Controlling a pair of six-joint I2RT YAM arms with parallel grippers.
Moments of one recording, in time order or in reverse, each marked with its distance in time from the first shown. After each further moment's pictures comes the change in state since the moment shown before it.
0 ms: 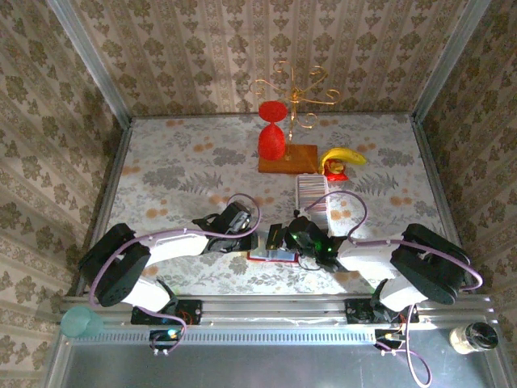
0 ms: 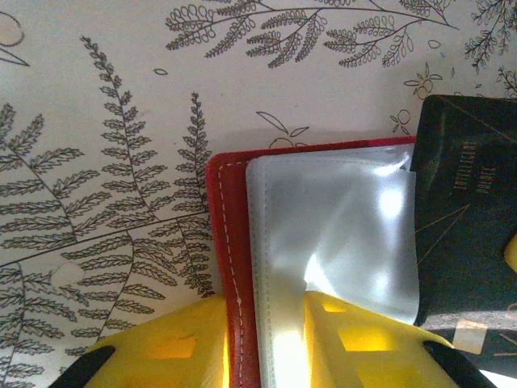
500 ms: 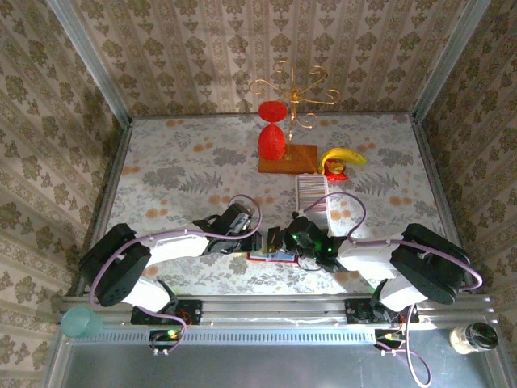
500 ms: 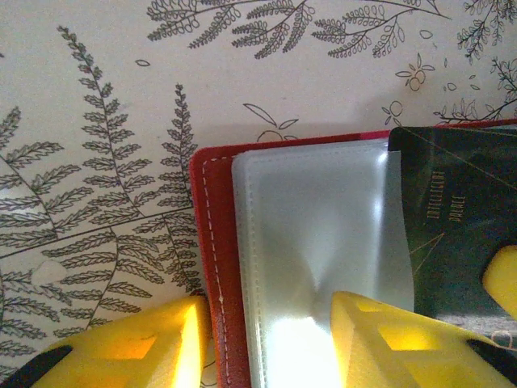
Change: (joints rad) left arm -0.012 0.000 -0.008 0.014 -0.006 -0.001; right arm 0.001 -0.003 -0.006 -0.008 -0.066 0.037
